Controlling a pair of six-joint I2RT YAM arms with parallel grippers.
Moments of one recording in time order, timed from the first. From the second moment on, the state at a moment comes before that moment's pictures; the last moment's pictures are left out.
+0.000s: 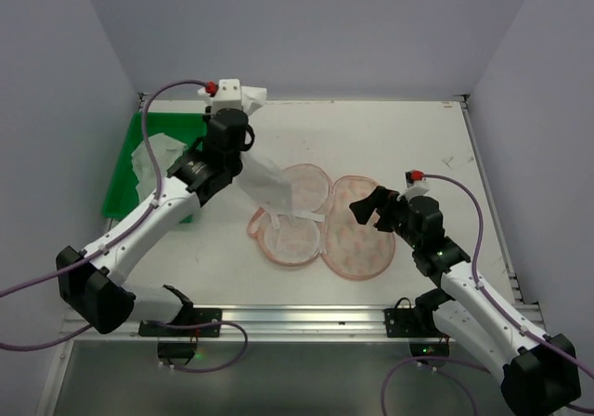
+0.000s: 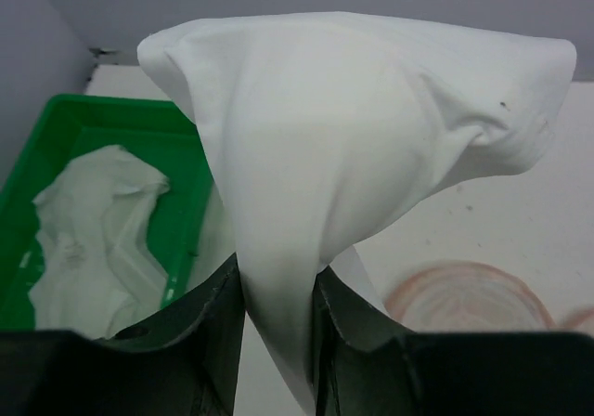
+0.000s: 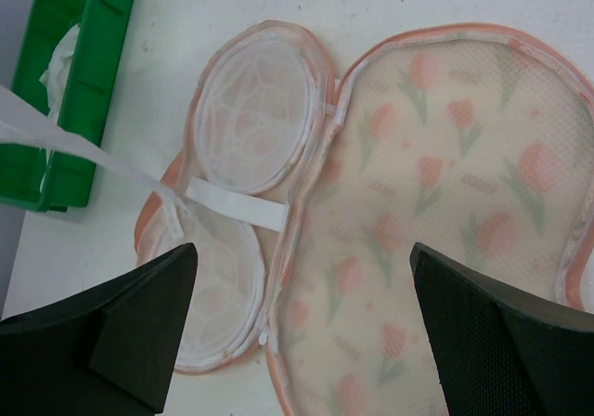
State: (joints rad) left arm -0.65 1.37 1.29 -0.35 -0.73 -0.23; right arm 0.40 0.77 0.39 0.00 -0.05 0.64
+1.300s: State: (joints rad) left arm 0.02 1.17 0.92 0.12 -0.68 0.34; right arm 0.40 0.91 0.44 0.03 -0.15 0.63
